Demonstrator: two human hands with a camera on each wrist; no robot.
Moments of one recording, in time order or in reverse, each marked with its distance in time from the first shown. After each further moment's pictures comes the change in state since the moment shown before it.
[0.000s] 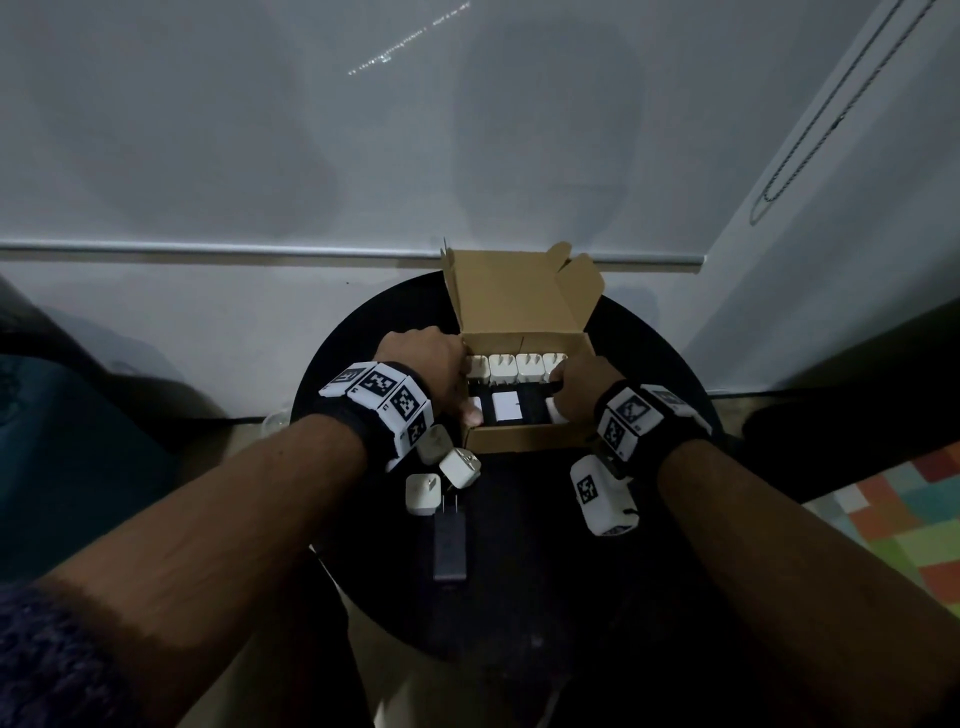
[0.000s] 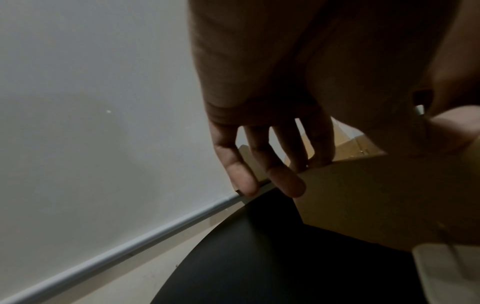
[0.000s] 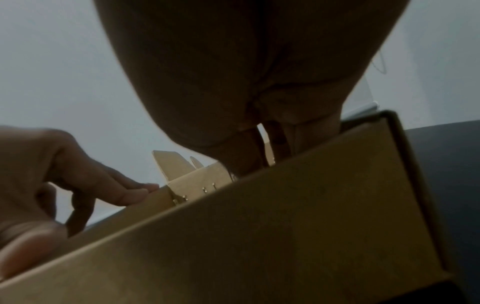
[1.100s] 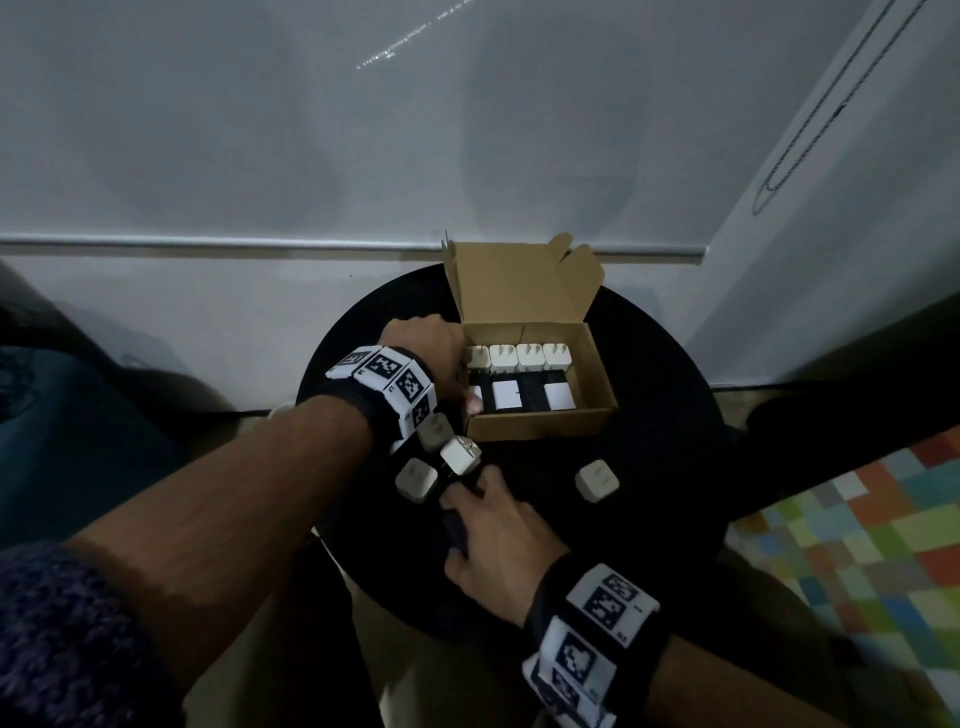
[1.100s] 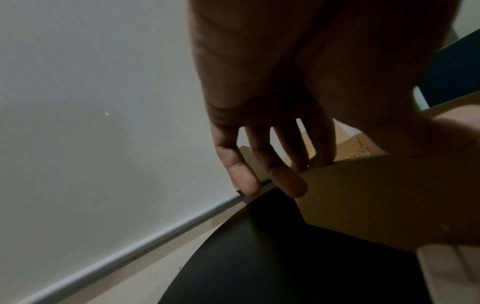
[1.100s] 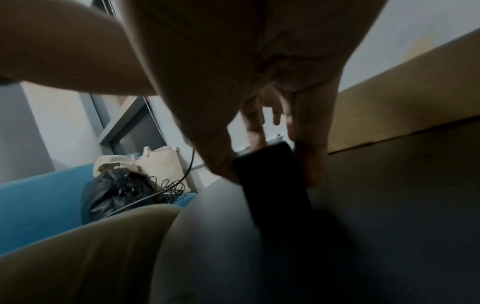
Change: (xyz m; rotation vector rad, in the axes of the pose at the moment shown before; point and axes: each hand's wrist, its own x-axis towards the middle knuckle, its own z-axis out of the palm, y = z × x) left_hand -0.003 0.005 -0.004 0.035 -0.010 -0.011; right_hand -0.148 -0.069 0.085 0.229 -0.042 -0.309
